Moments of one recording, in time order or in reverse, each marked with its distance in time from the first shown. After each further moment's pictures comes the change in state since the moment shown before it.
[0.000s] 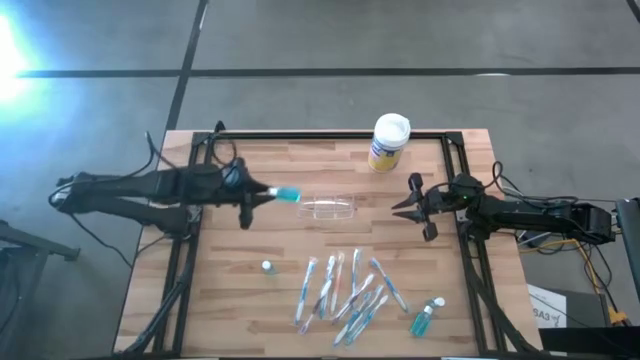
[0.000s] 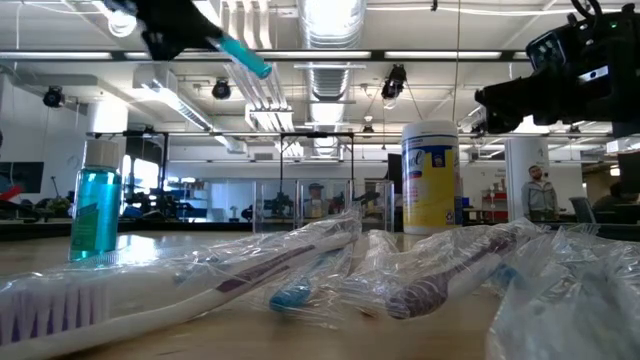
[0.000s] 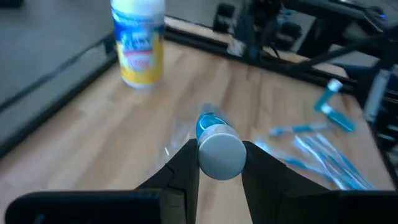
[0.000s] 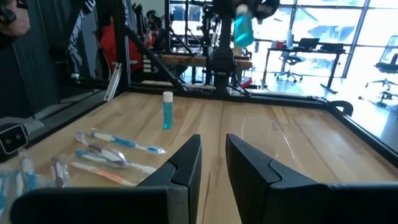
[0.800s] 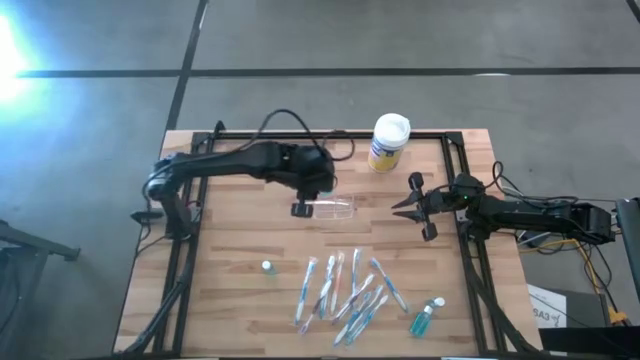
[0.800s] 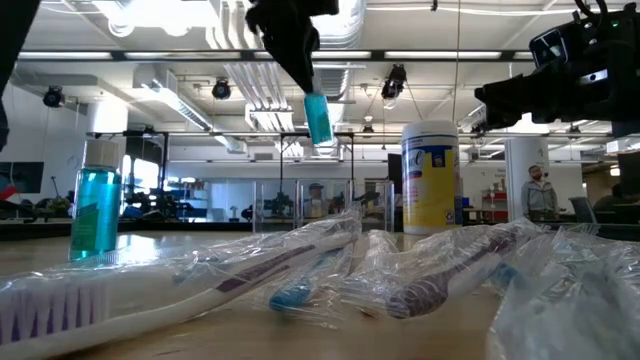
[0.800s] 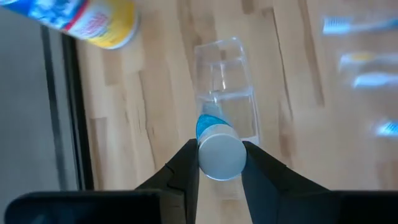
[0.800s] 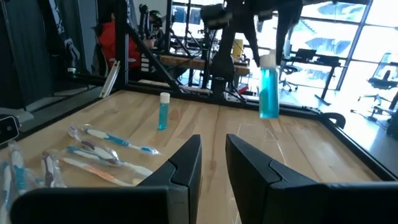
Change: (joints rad) left arm 0.084 0.953 0.989 -0.723 0.019 0.613; right arm 0.000 0.000 0.000 0.013 0.000 -0.065
